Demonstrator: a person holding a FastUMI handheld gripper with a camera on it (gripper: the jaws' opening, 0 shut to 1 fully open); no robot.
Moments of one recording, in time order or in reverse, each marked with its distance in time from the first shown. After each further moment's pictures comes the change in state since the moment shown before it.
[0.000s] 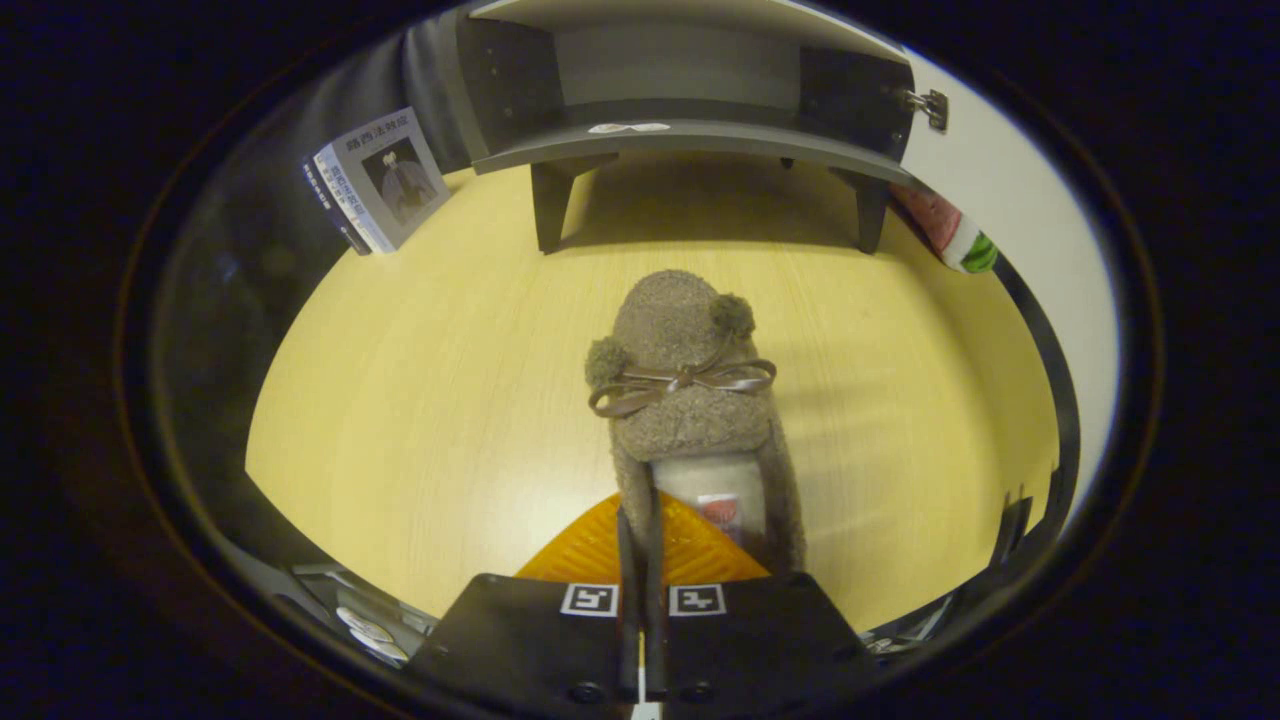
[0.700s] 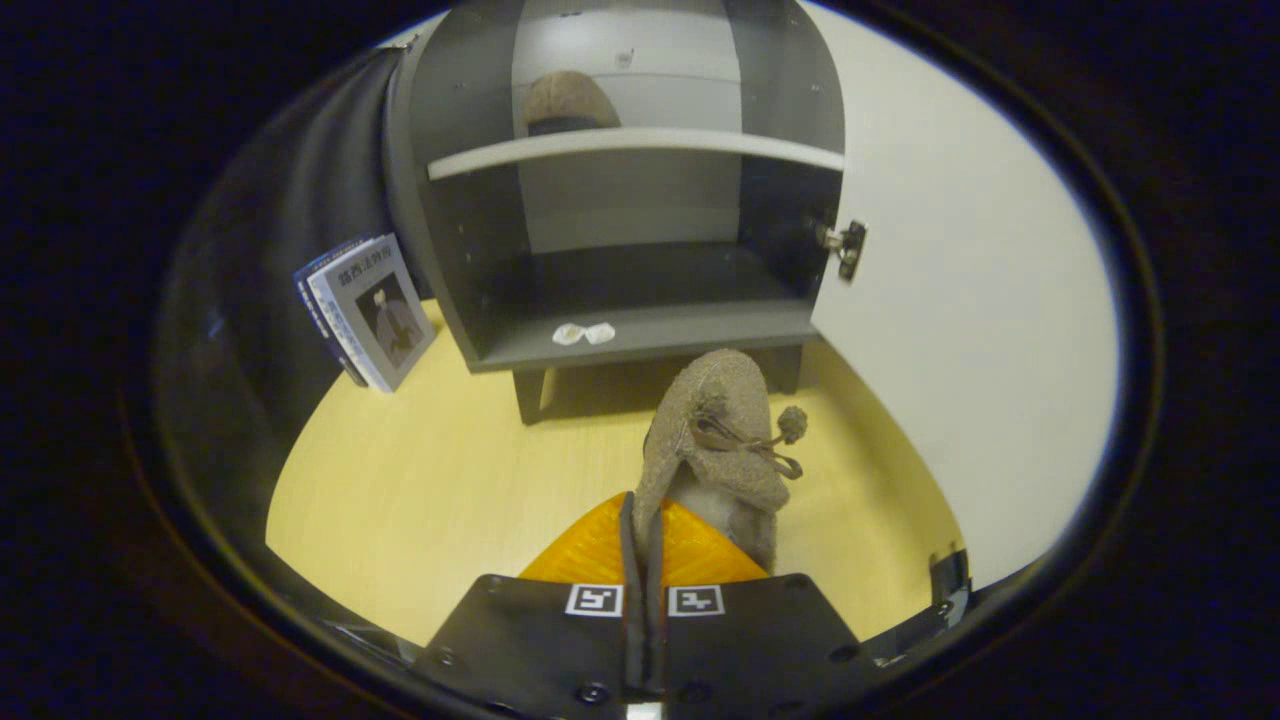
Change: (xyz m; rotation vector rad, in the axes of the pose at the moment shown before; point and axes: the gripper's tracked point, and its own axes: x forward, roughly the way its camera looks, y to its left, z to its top) arm -0.101 -0.027 0.134 0.057 -0.398 -0.116
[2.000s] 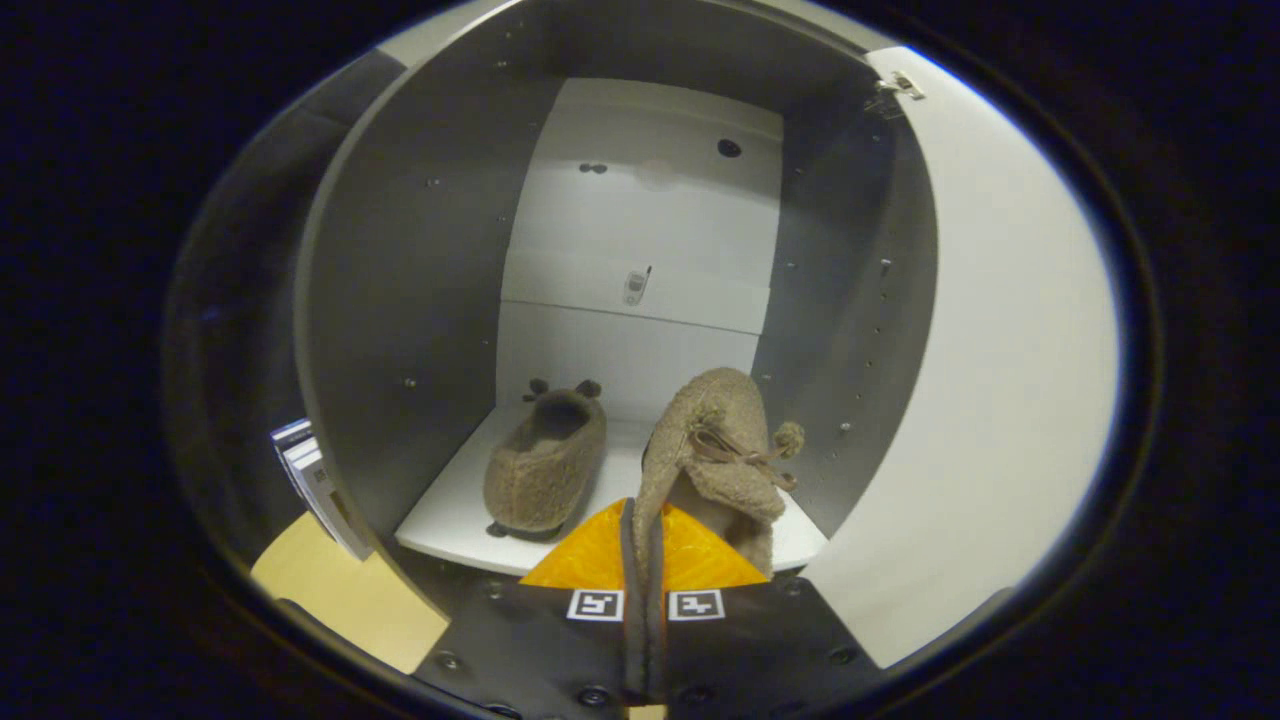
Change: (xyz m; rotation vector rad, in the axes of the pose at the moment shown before) arm 0.015 0.003 0.312 -0.167 -0.444 -0.023
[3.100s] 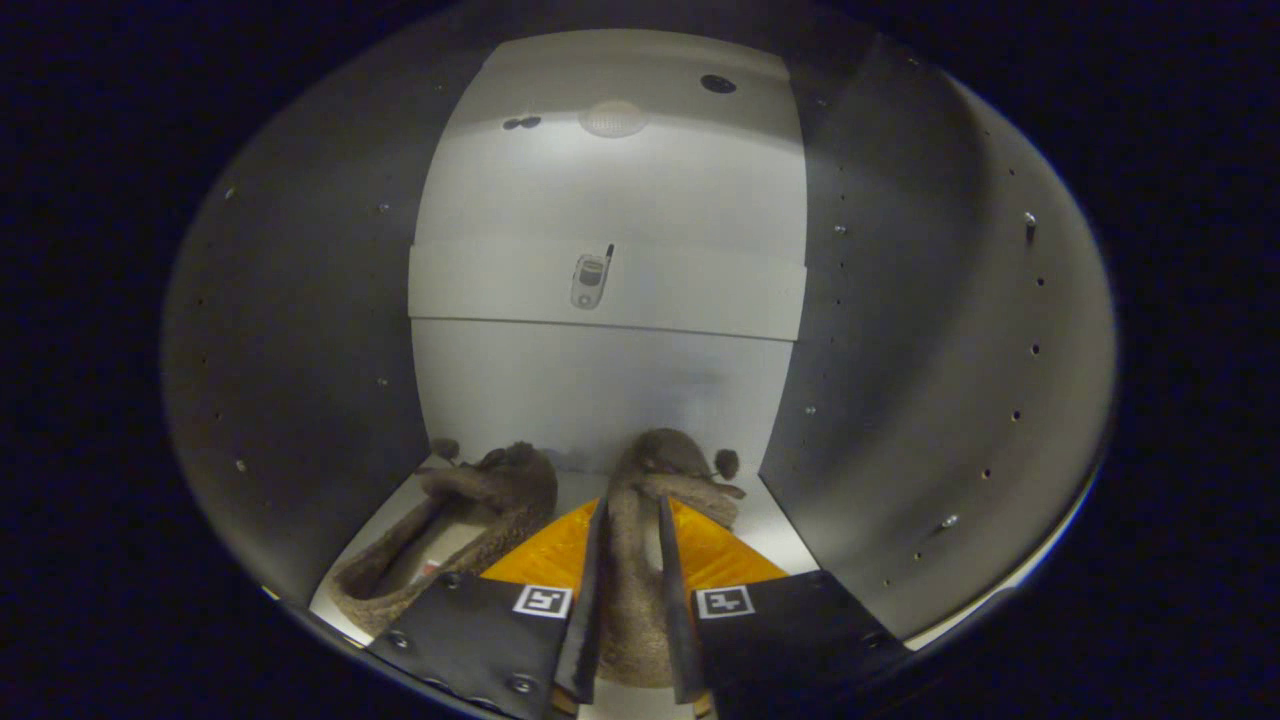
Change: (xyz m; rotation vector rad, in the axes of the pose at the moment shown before) arm 0.128 -0.018 0.011 0.087 0.039 0.049
